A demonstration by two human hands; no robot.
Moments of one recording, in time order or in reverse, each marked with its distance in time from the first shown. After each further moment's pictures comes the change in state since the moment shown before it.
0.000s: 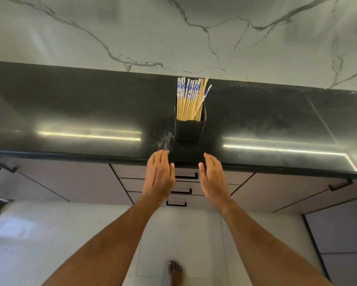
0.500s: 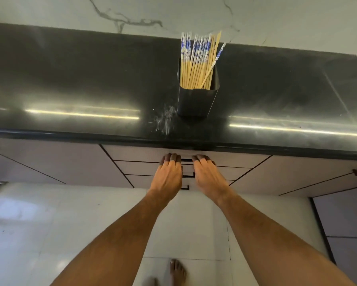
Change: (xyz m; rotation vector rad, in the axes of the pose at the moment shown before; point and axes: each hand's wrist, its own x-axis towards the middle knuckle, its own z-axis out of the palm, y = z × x) left_hand -0.027 -0.065 0.110 0.335 -0.437 0.033; right_hand 0.009 0.052 0.079 -0.460 -0.418 -0.159
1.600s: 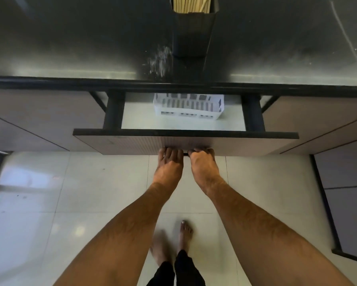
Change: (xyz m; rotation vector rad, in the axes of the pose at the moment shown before) left_hand -0.134 0.030 0.057 0.180 -0.018 0.063; right_hand -0.109 -0.036 0.076 0.187 -0.040 0.193
